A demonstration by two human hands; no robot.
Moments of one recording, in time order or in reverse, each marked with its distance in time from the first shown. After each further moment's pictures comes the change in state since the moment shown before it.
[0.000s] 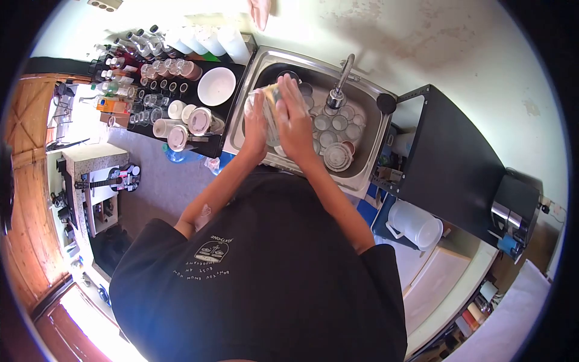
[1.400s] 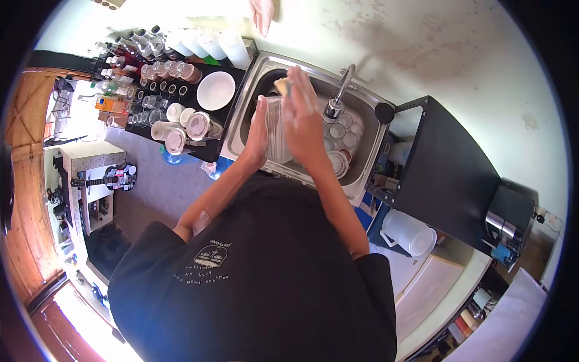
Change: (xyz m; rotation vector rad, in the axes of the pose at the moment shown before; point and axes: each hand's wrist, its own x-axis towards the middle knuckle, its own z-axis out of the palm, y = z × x) left_hand 0.003 0.014 0.008 0.005 -0.288 -0.121; right_hand 0.030 -0.022 -0.026 -0.226 -0.075 -0.121
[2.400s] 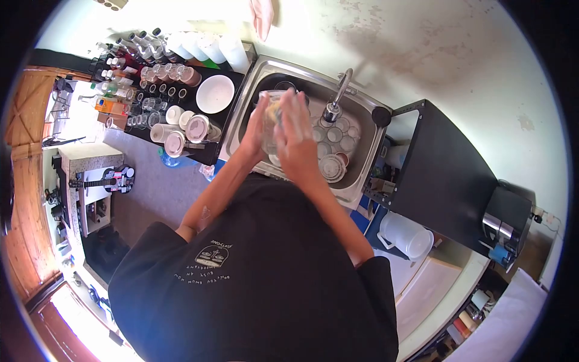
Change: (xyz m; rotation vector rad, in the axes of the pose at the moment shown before) left_hand 0.019 -0.013 -0.020 -0.210 -0.197 -0.087; right_hand -0.038 -0.003 0.002 -0.098 -0.034 -0.034
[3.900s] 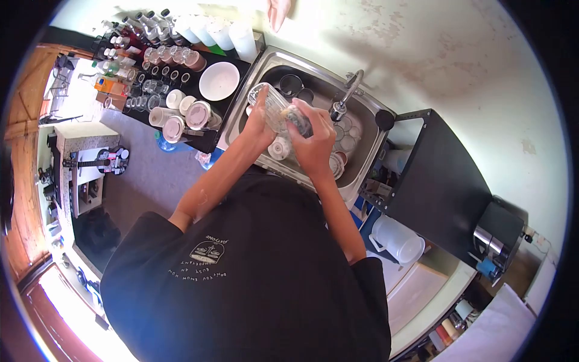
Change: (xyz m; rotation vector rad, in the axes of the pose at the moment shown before) left_hand 0.034 -0.027 -0.025 -0.502 0.401 -0.103; right_hand 0.006 0.015 -0.005 0.037 0.112 -0.052
